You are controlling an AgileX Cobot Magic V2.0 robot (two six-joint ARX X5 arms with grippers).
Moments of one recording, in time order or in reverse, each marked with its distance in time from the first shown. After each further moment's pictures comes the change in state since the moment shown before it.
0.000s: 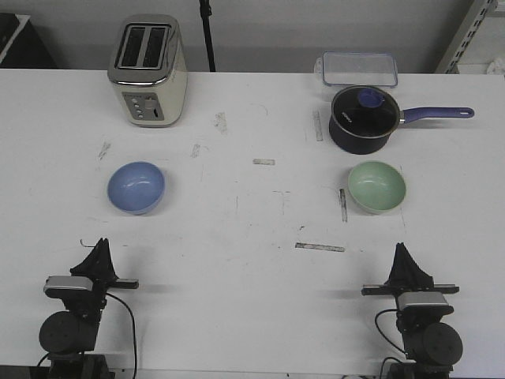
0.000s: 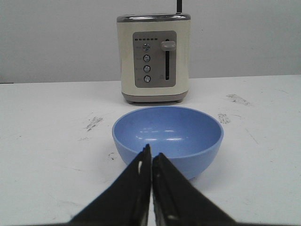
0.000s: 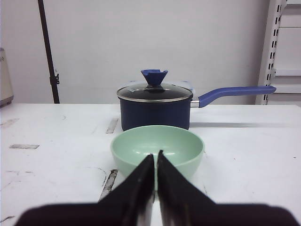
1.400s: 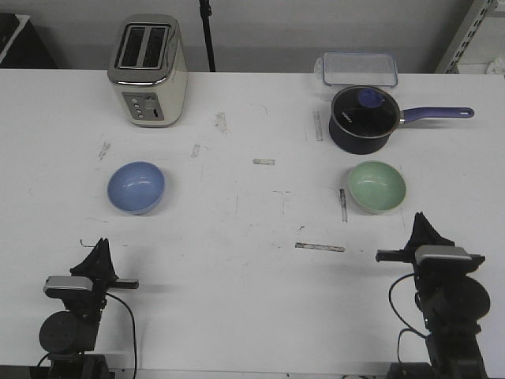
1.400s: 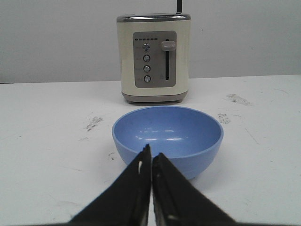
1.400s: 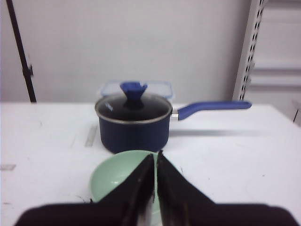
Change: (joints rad) left arm 0.000 0.000 0.000 0.000 0.000 0.000; right arm -0.001 0.501 0.475 -0.140 0.075 -0.027
